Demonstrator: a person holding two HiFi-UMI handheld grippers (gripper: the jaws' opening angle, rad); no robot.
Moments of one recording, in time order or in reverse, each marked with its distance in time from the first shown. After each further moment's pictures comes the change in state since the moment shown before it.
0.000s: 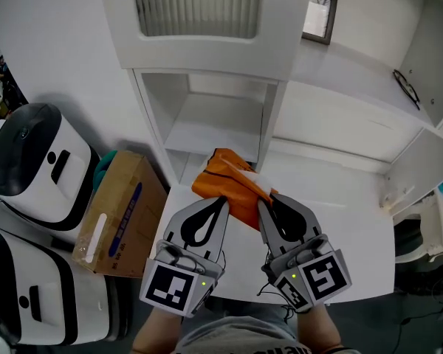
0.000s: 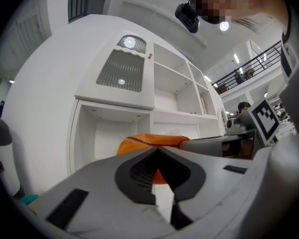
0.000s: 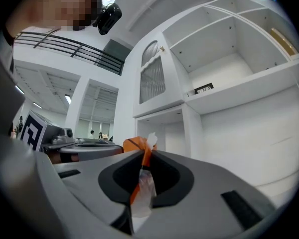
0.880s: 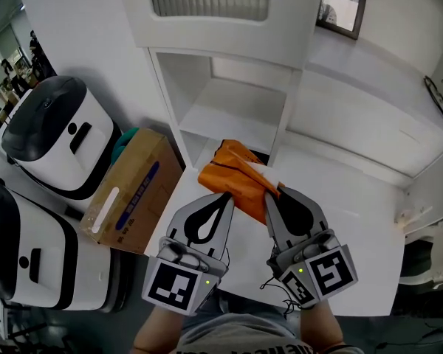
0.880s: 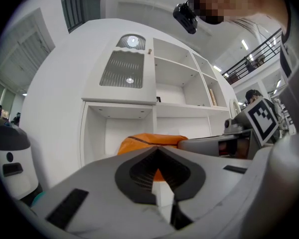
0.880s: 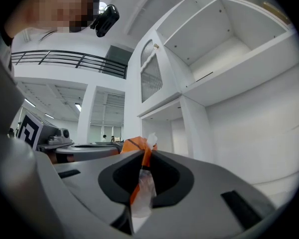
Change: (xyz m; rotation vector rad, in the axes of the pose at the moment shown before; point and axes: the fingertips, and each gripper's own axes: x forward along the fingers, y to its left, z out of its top) left arm 0.001 -0.012 -0.010 0.024 0.052 0.161; right arm 0.002 -0.015 -0.011 0.059 -0.002 0.149
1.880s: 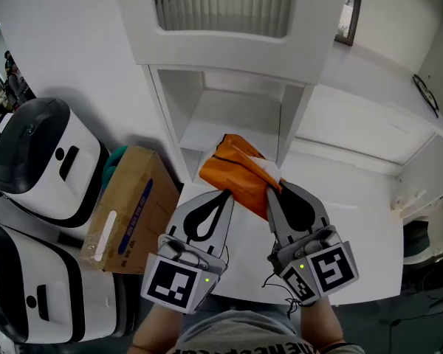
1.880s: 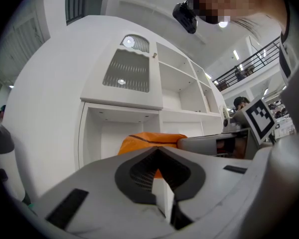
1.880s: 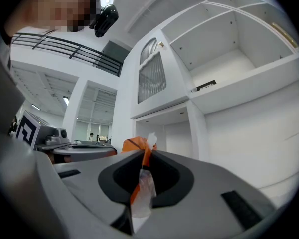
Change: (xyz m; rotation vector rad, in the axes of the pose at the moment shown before) left arm 0.003 0.051 0.013 0.001 -0.039 -0.142; right arm 0.041 0.015 0.016 -0.046 -0.018 -0.154
